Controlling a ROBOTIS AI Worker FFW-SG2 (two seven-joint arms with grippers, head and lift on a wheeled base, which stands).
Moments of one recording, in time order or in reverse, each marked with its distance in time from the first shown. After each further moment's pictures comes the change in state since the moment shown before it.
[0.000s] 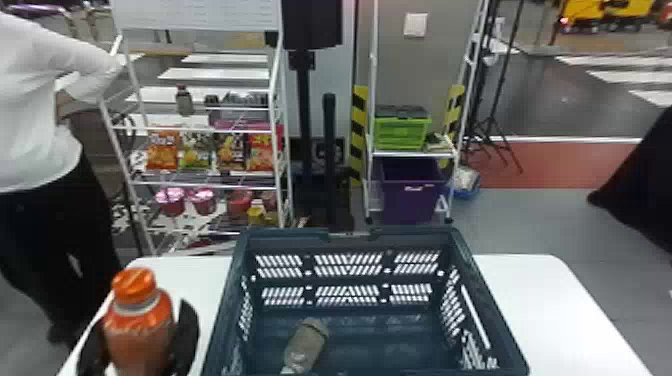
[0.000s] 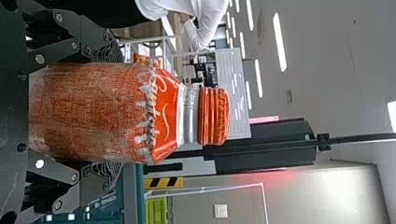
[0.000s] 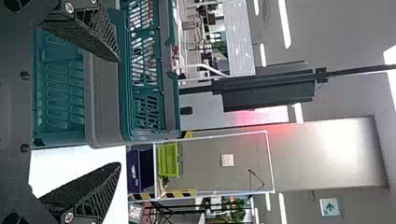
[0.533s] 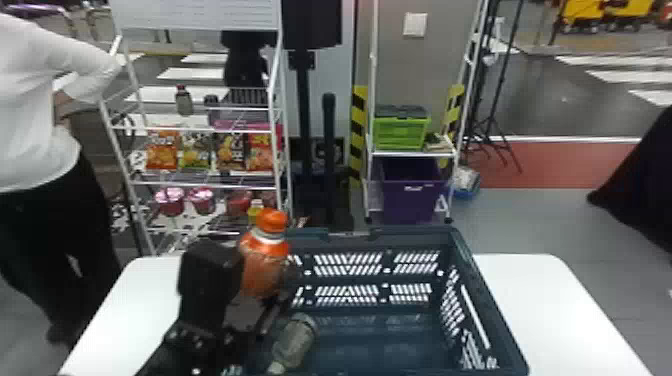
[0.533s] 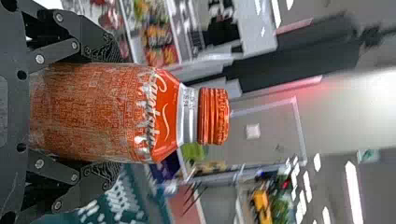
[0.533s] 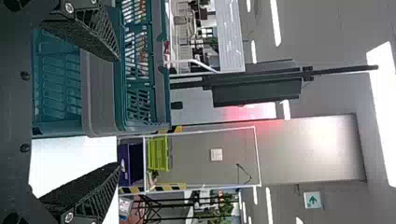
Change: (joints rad) left arm -0.486 -0.007 -0.144 0.007 0.047 0.638 -0.332; right arm 0.038 0.000 -0.017 0.021 -0.011 -0.100 0.000
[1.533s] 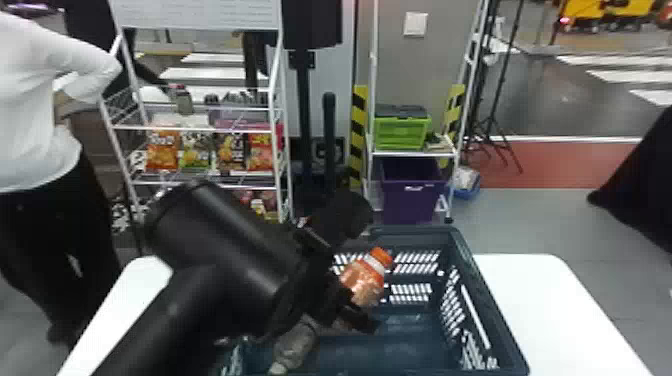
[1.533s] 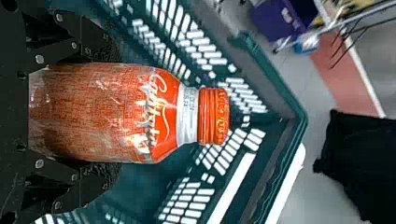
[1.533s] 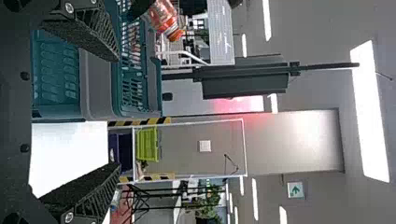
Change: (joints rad) left arm -0.738 -0.159 -0.332 0.520 -0.027 0.774 -0.630; right arm 0.046 0.000 -0.024 0.050 -0.025 -0.147 0.000
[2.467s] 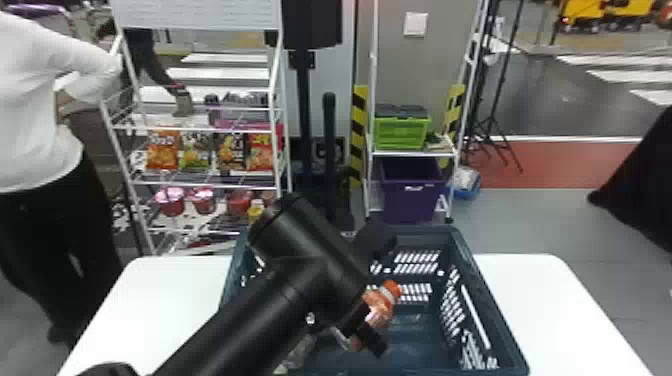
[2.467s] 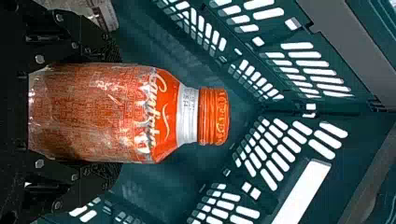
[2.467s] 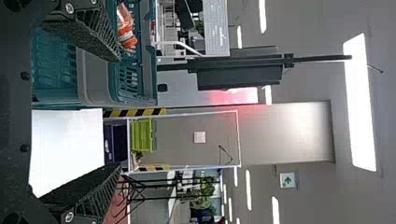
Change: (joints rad) left arm -0.122 -0.151 -0.109 0.485 -0.180 -0.131 -0.159; right arm -0.002 0.000 -0.023 0.025 -0.031 -0.042 0.002
